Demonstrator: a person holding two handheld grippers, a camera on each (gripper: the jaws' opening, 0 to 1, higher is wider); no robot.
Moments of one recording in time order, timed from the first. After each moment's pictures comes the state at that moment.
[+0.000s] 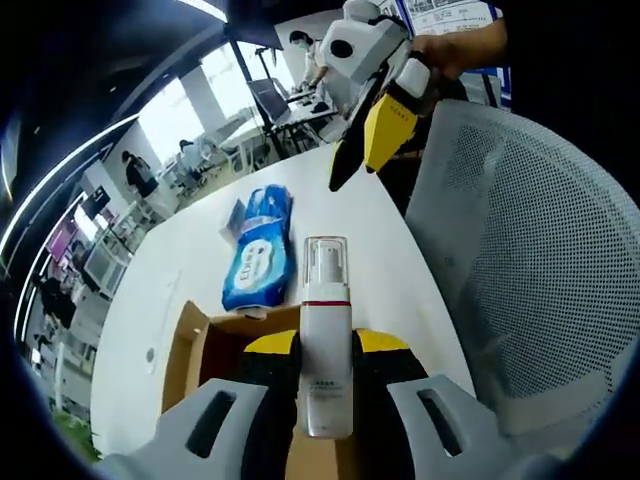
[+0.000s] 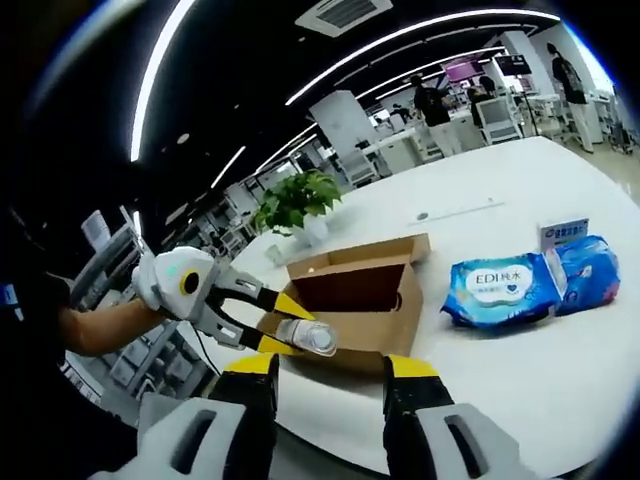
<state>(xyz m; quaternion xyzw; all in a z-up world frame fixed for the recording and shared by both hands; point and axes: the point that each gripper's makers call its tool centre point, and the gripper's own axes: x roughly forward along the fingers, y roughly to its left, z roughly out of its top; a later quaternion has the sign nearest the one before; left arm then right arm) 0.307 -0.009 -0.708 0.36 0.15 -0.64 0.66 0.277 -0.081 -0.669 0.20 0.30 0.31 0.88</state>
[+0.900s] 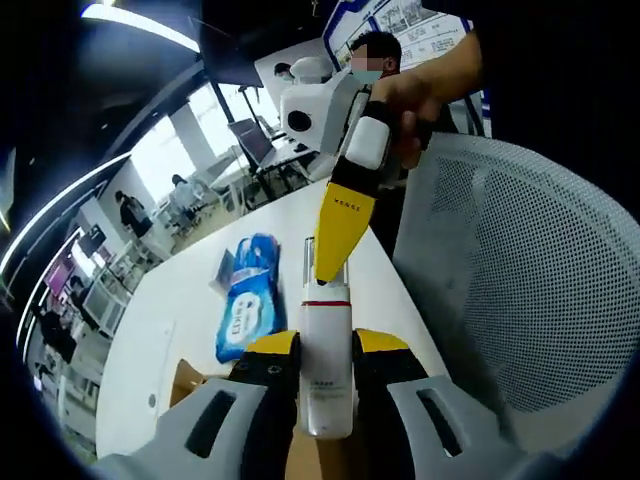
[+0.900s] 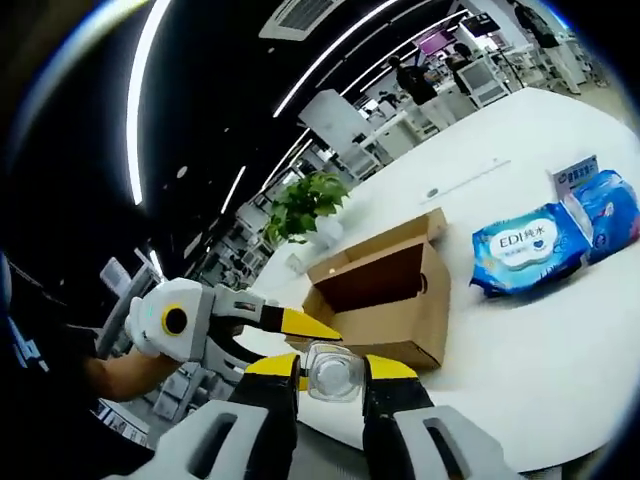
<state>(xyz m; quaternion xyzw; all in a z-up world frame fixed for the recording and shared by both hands) 0.278 -0.046 -0.690 0.34 0.08 -0.67 0.65 0.277 -0.063 -0.672 0.30 0.31 0.32 0.84</state>
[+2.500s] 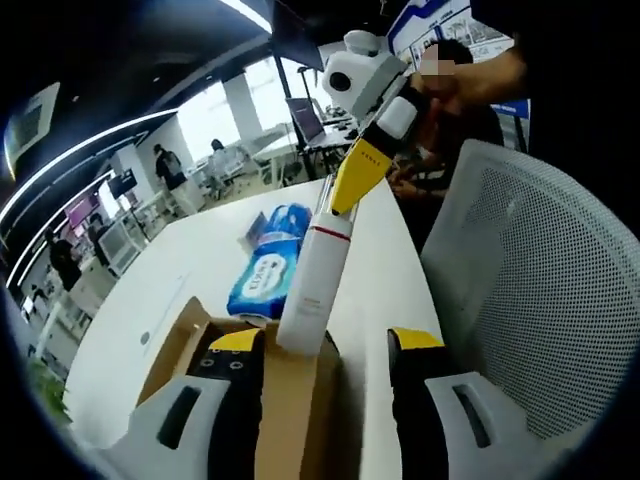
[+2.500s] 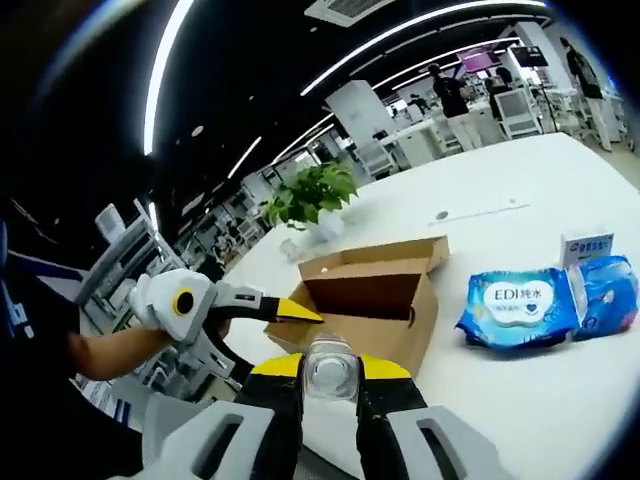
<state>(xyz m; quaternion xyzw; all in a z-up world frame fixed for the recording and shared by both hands) 0.306 -0.010 -0.701 0.26 0.15 -0.61 0.73 0.305 -0.077 -0.658 0.16 0.30 0.36 0.87</state>
